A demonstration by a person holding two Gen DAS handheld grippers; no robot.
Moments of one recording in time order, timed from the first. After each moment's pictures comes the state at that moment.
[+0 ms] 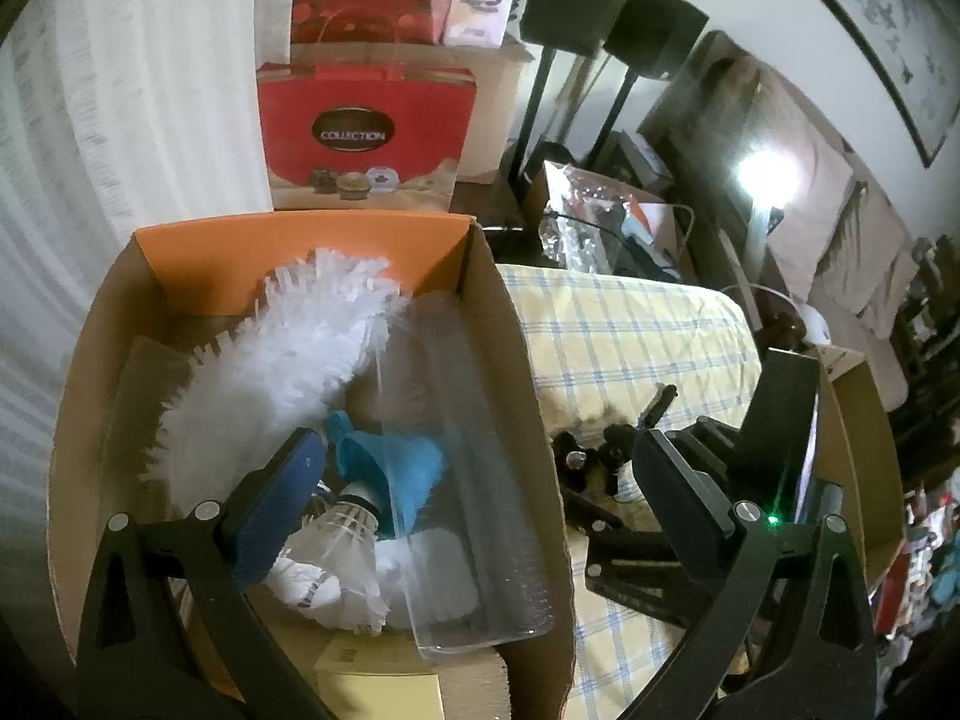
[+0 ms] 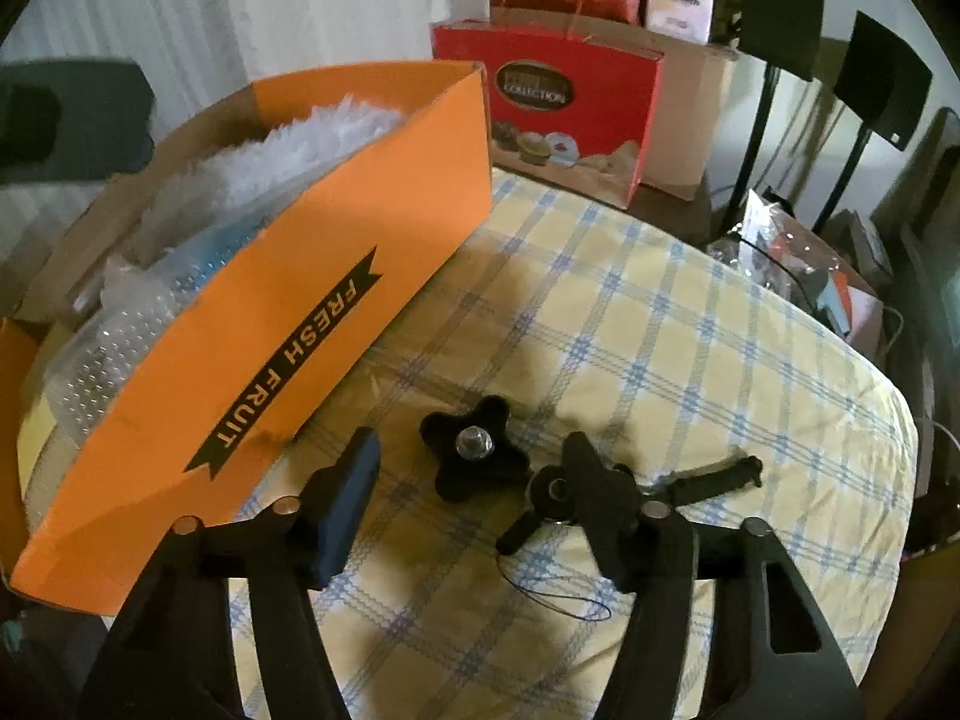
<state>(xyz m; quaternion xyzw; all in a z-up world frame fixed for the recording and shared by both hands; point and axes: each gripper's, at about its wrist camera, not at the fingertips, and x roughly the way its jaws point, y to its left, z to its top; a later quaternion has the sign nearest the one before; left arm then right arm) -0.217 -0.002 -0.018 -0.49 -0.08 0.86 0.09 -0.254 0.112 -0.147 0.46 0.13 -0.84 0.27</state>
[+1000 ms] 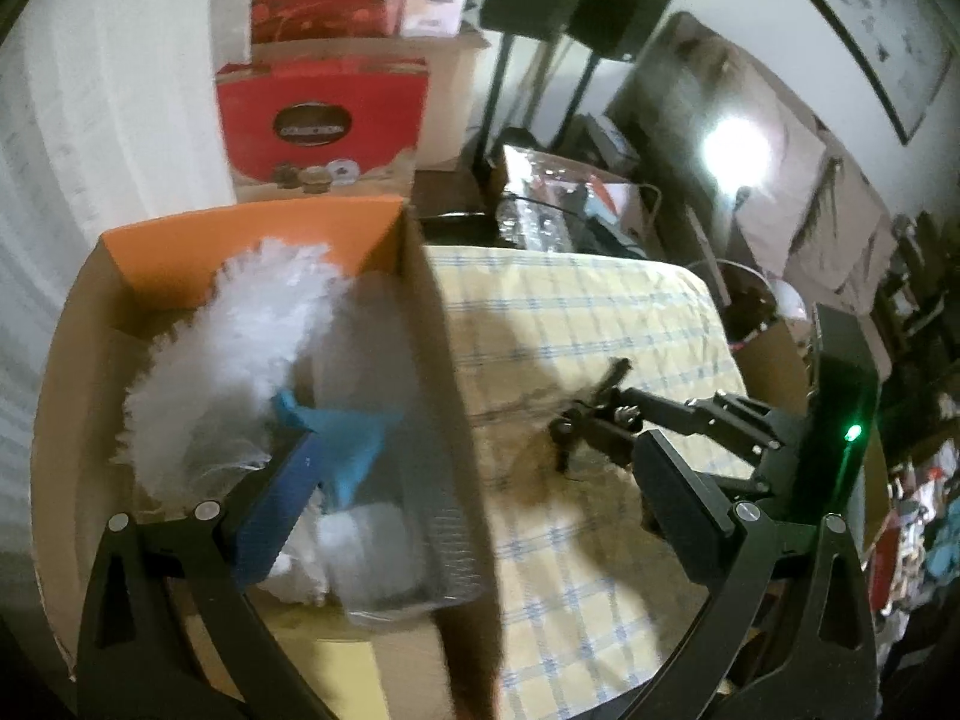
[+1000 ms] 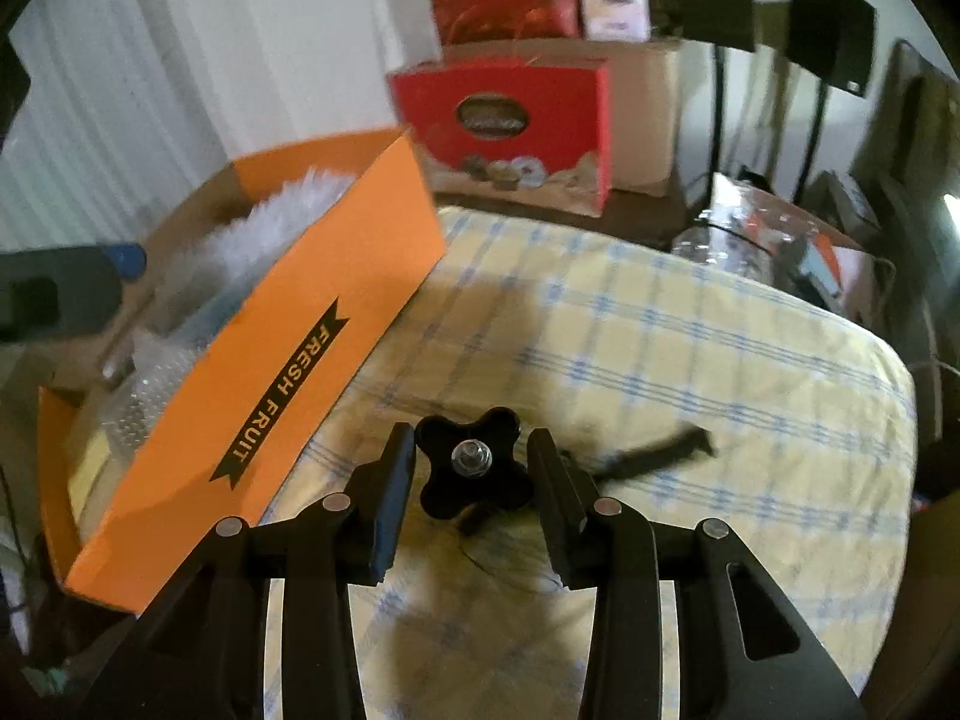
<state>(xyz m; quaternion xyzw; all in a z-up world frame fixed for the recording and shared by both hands) -0.204 0.029 -0.009 -0.50 -0.07 0.86 0.13 -0.244 0.164 -0.113 0.44 0.04 -0.86 0.25</state>
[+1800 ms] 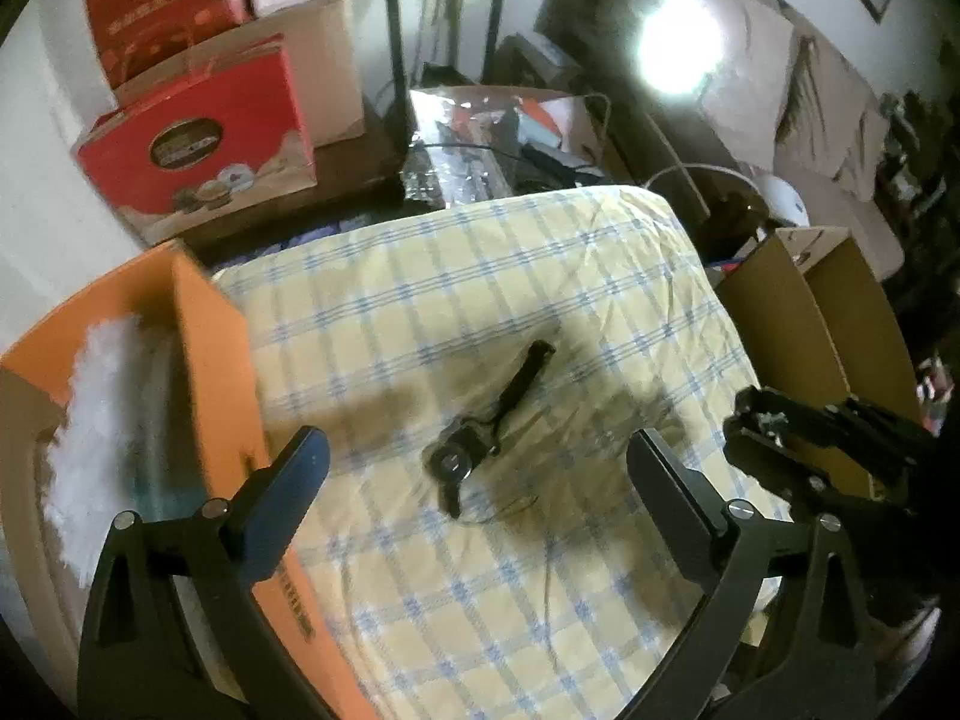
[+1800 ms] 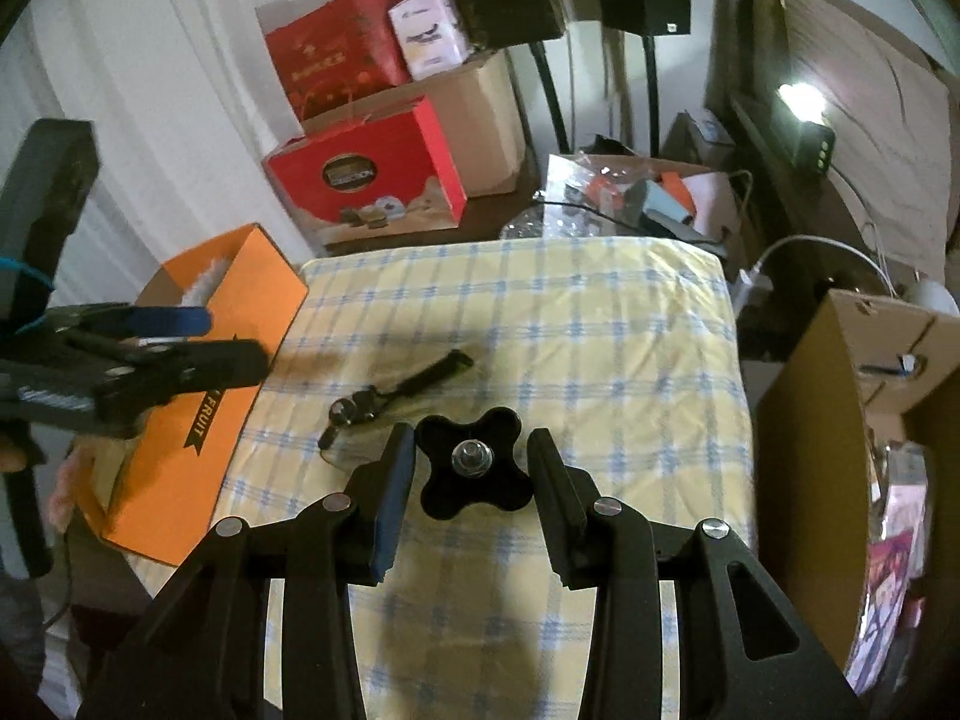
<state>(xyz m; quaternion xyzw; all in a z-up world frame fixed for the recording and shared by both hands) -0.248 0.155 -0.039 -0.55 0.05 0.82 0.16 -0.198 0.290 -0.074 0.45 -0.06 -0.88 0.14</state>
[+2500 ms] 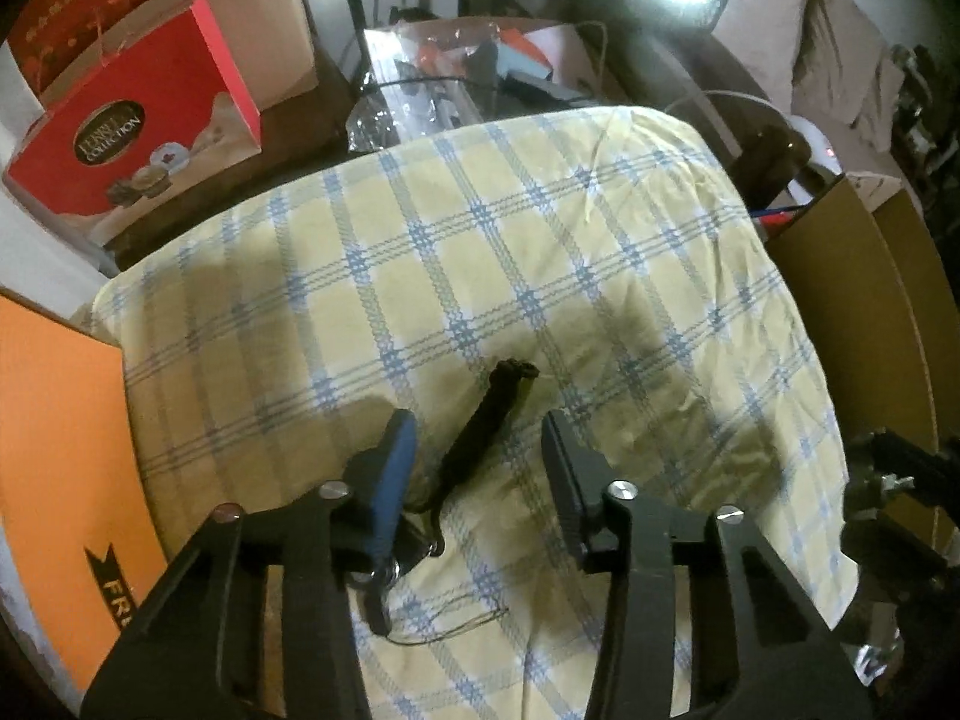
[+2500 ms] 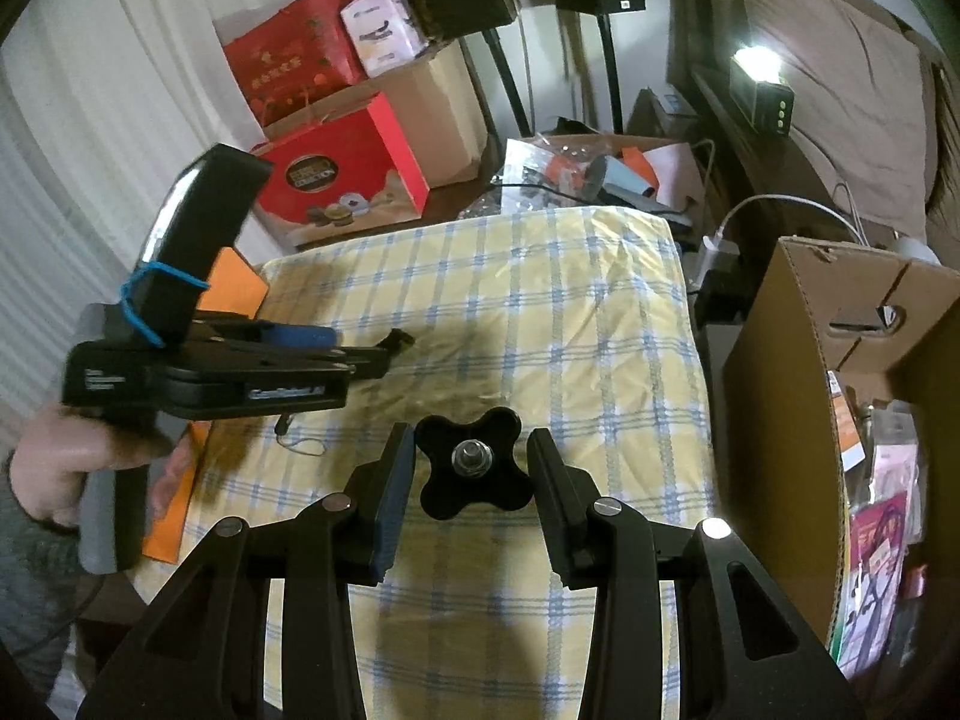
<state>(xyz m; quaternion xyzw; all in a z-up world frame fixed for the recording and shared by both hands) -0.286 0.212 -0.118 -0.59 0.09 0.79 0.16 -0.195 0.320 -0.087 0.46 -0.09 -0.88 0.12</state>
